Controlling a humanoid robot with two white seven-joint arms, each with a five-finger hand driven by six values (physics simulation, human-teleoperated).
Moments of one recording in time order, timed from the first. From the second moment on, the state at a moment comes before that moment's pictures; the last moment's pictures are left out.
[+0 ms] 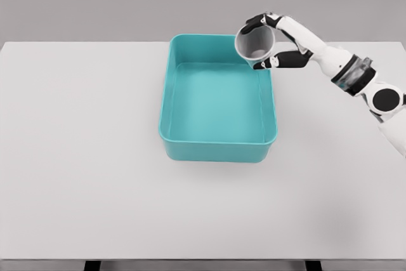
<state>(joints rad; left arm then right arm) 0.05 0.00 -0.04 -0.07 0.02 -0.06 -0.04 -0.79 -0.62 0.85 -1.17 -0.25 -0.61 0.16</state>
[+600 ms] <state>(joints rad) 0.05 0.00 -0.04 -0.07 0.02 -0.06 -0.04 -0.90 -0.65 0.92 -1.17 0.01 -0.61 0.16</state>
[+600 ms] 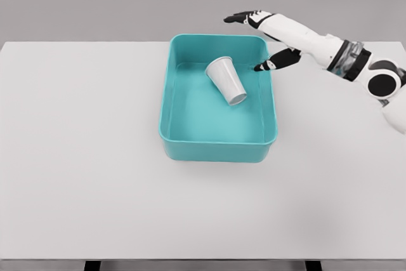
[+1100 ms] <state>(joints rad) 0.05 0.00 -0.04 -0.07 0.02 -0.06 -0.04 -0.85 -1.07 0.94 -1.39 0.23 -0.61 0.21</state>
